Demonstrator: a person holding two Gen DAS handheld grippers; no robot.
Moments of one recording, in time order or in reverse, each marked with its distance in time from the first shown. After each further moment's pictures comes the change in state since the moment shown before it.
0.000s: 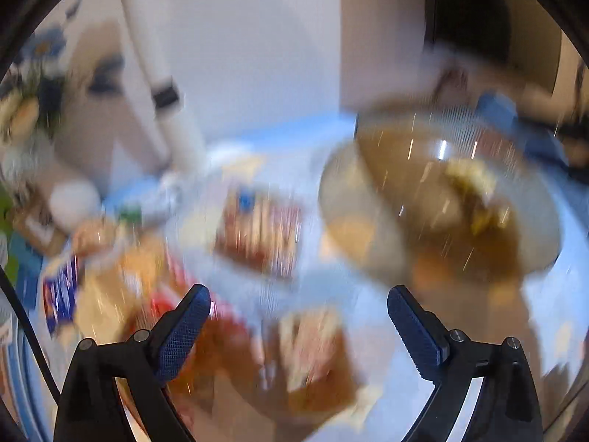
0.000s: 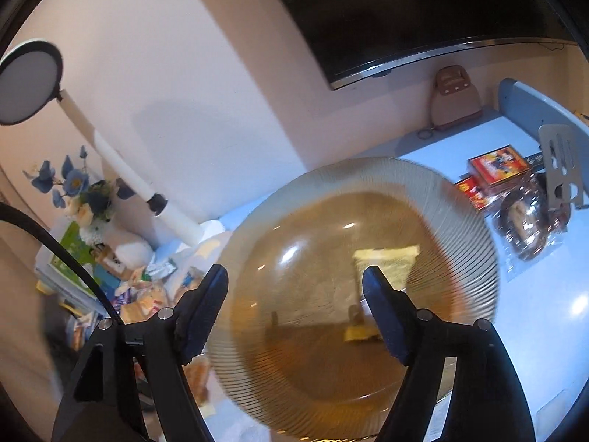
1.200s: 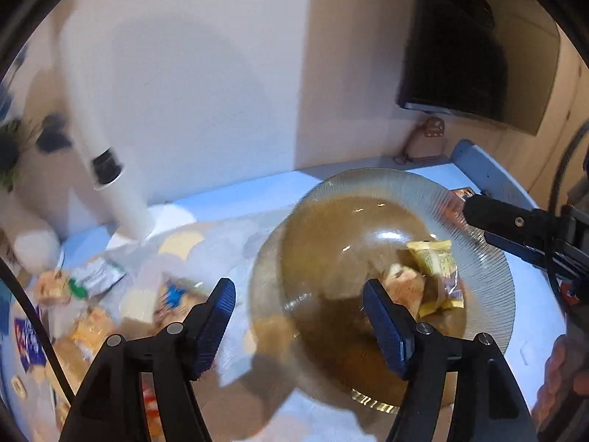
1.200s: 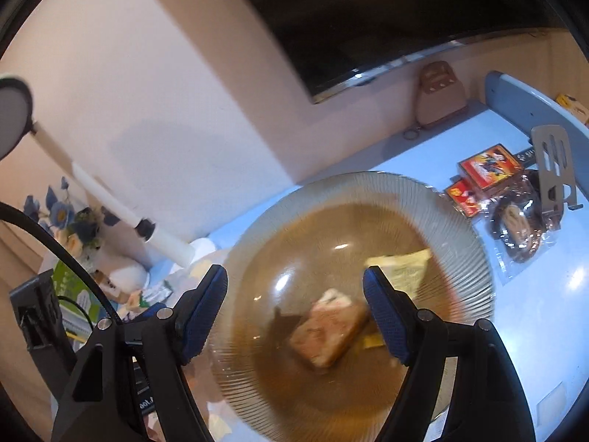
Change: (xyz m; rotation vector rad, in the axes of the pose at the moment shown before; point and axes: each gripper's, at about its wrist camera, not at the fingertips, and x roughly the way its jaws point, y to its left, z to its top) left arm -0.014 -0.029 0.101 -0.086 -0.113 -0.145; right arm 0.004 0.007 0.031 0.086 0.020 -0.059
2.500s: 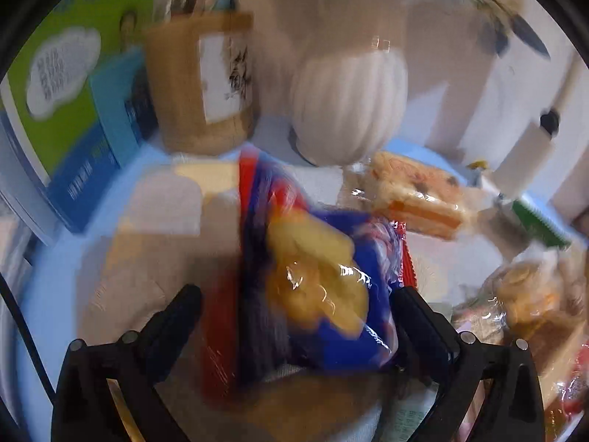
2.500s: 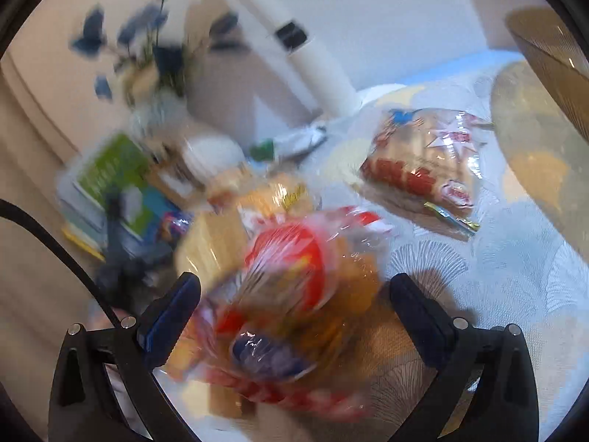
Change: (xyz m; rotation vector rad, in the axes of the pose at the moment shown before) left arm 0.033 0.385 -0.130 -0.356 0.010 0.292; right arm 0.140 0.165 -0.184 -0.105 0.099 0.325
